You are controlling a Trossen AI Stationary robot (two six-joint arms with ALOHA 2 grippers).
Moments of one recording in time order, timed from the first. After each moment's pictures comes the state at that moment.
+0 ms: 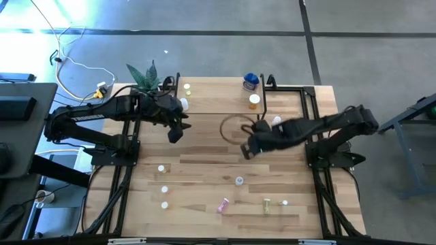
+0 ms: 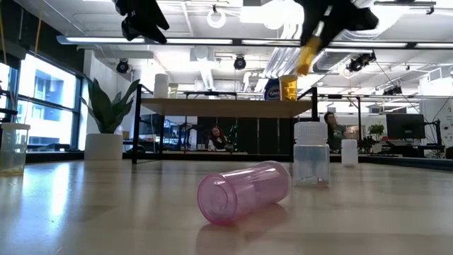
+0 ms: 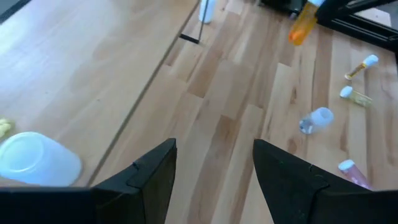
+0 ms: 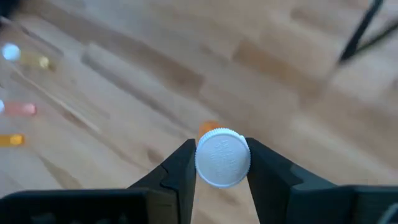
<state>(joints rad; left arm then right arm) 0.30 1.10 1.11 -0.74 -0.04 -0.22 0.18 1.49 1.42 -1.09 0.30 1.18</state>
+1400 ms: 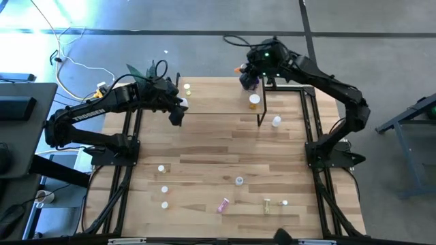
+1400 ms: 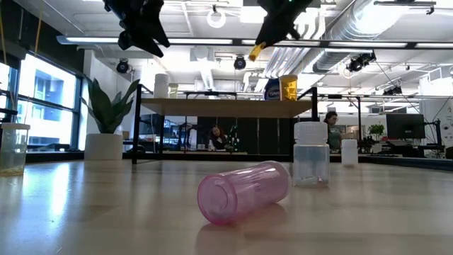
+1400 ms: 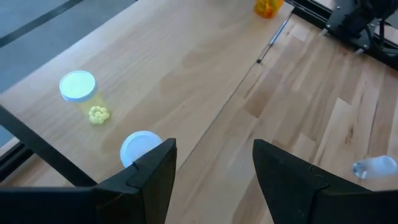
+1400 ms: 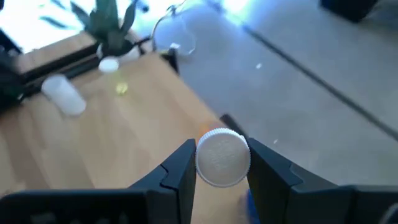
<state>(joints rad) 0.52 1.10 1.11 -0.74 -0.04 -0.23 -0.54 1.59 1.71 -0.74 0.06 0.04</state>
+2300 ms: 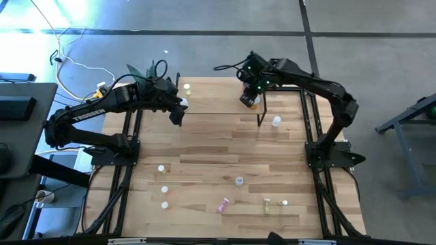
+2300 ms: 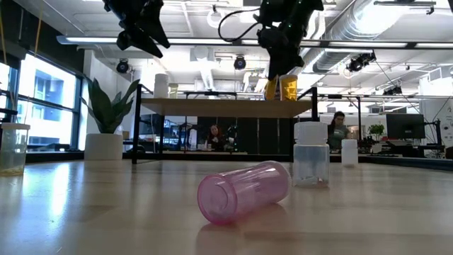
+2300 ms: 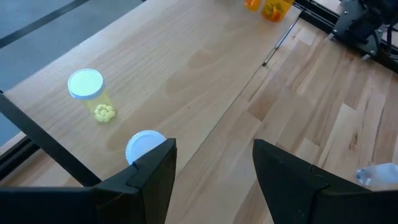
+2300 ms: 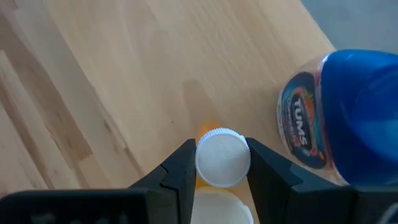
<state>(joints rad) 0.52 1.10 1.11 -0.74 -0.07 -0.26 -0.54 1.72 1.71 -1.09 -0.02 0.02</state>
